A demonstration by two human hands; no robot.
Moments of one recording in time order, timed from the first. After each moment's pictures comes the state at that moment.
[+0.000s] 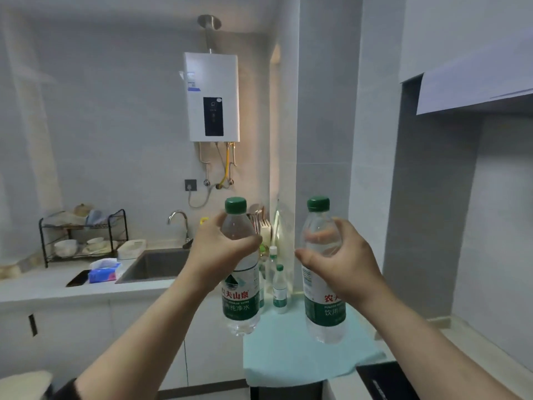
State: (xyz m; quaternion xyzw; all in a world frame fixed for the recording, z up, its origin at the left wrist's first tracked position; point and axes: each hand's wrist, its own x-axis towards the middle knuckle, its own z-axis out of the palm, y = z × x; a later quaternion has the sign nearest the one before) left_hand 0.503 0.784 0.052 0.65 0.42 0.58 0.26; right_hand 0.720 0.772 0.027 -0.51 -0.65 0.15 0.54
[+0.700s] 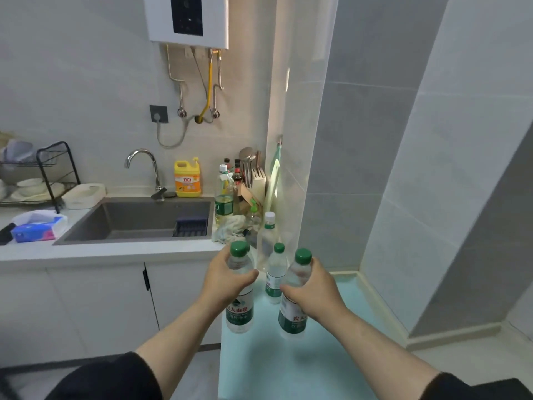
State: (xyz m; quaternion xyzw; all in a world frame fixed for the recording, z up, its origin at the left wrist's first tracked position) left_hand 0.517 1.148 -0.181 0.57 0.54 0.51 0.36; right_hand 0.715 1.130 -0.182 -0.66 -0.57 0.31 0.38
